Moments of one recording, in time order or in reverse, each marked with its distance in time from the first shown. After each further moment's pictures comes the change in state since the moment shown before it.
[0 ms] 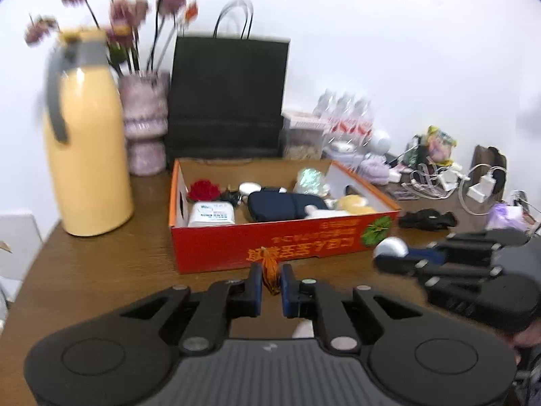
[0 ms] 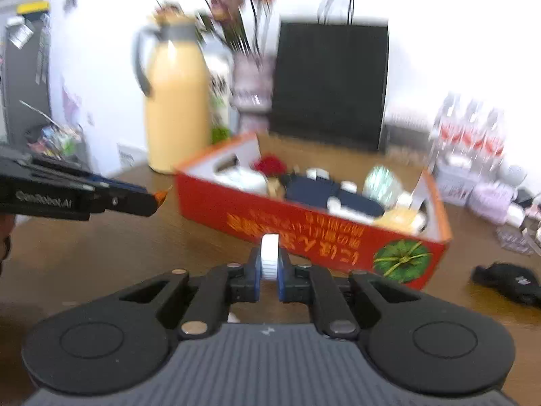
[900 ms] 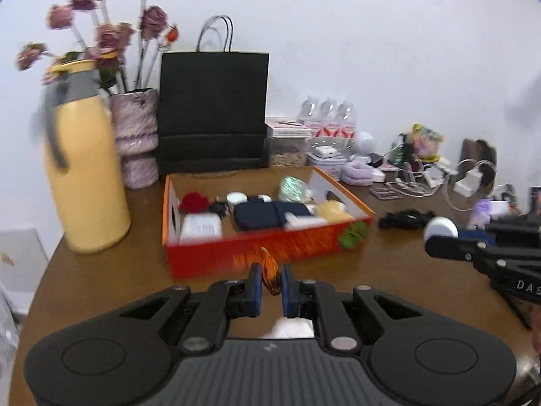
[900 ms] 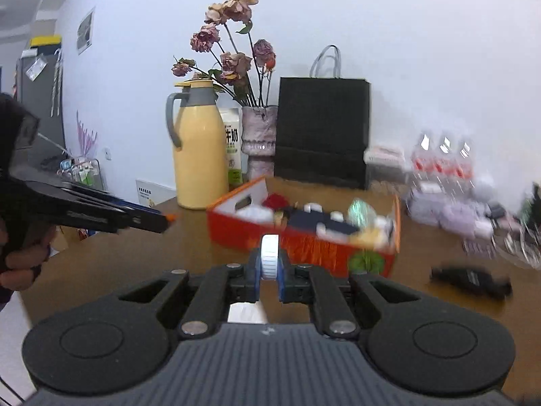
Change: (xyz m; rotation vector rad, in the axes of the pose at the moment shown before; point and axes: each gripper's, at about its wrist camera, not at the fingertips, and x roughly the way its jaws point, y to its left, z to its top) left arm -0.001 -0.015 0.042 0.050 0.034 -0.016; right arm -0.060 -0.013 0.032 0.000 -0.060 0.042
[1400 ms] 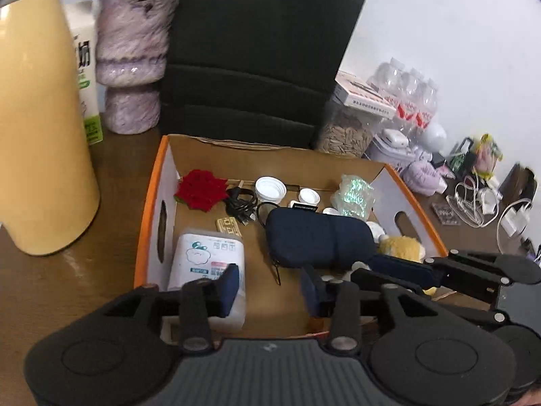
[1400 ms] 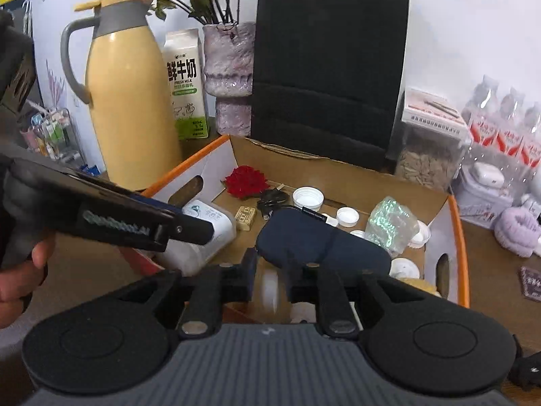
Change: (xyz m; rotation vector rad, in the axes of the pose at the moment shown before) left arm 0.169 0.072 0.070 -0.242 0.241 -0.005; right arm 0.209 -0.041 0.044 0.054 0.261 -0.016
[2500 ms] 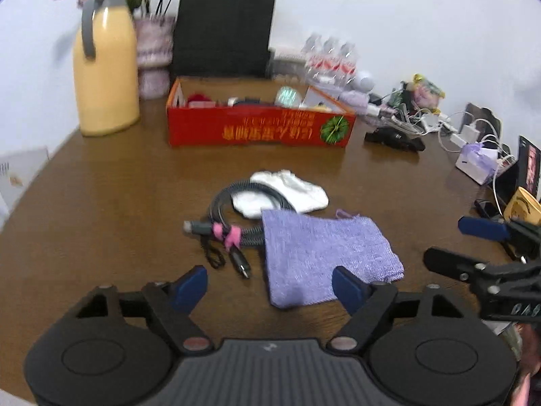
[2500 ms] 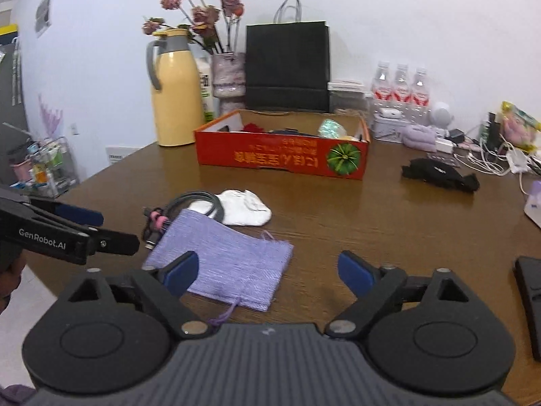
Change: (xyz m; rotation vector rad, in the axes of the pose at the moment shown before) left arm -0.175 -0.055 -0.280 0.119 -0.076 0.027; right arm -0.238 0.087 -0.240 0.109 -0.143 -0.132
